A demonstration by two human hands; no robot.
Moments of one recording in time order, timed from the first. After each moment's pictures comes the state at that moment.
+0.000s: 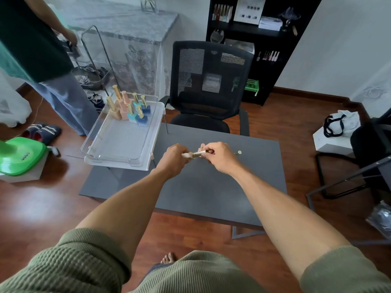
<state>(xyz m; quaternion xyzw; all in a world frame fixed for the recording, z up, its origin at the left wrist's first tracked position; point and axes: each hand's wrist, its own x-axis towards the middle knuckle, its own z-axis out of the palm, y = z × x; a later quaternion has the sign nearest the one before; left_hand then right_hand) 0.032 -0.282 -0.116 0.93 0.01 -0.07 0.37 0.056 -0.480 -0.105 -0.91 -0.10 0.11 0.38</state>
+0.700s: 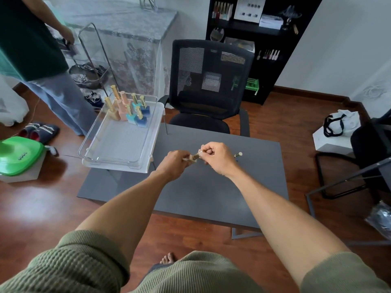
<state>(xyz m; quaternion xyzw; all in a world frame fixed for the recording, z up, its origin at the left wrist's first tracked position) 0.036 -0.277 -0.129 0.93 -0.03 -0.12 0.36 0.054 -0.467 -0.103 -0.88 -0.04 0.10 0.46</state>
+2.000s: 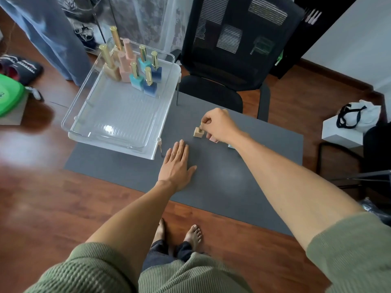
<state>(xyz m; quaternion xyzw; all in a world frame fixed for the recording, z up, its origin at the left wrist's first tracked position) 0.003 -0.269 -0.247 0.97 -0.01 -0.16 0.19 0.150 -0.405 -0.130 -0.94 -0.08 0.22 0.26</state>
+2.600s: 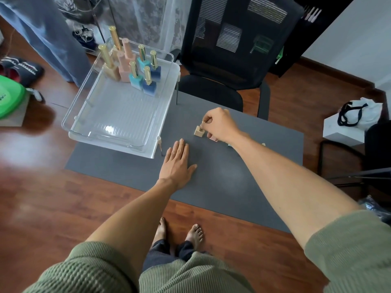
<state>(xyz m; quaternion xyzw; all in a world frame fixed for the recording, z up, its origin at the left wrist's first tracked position) 0.005 -0.270 -0.246 0.97 0.00 -0.17 0.19 0.151 -0.410 -0.145 -0.94 -0.08 0.18 0.27</state>
